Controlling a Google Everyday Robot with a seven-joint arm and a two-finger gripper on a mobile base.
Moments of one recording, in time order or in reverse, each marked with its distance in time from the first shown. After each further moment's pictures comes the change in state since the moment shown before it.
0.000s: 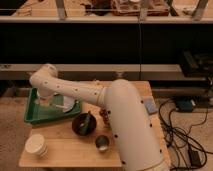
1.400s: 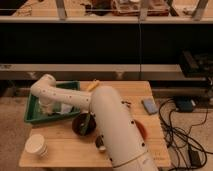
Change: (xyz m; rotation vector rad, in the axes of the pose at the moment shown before) arm -0.017 -0.010 0.089 0.054 -0.118 -0.004
